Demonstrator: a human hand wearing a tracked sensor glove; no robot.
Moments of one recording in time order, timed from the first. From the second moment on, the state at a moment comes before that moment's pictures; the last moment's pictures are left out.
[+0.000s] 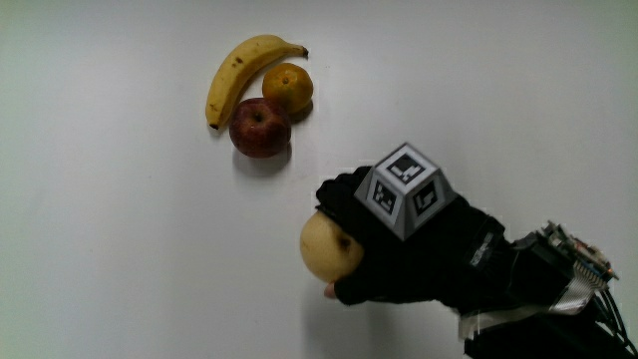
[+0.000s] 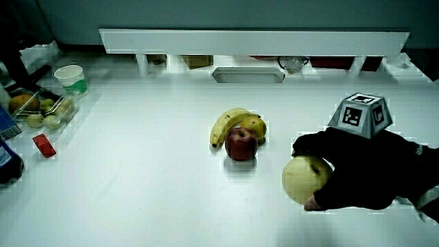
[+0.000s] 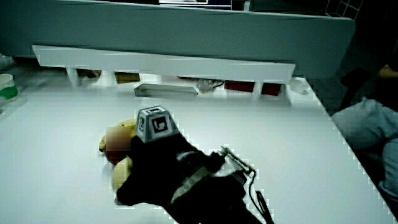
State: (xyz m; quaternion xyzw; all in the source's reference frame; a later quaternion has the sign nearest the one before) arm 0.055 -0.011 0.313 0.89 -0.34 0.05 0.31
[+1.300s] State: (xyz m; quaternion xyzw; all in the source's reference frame) arm 0.033 0.028 0.397 0.84 -0.35 0.02 0.41
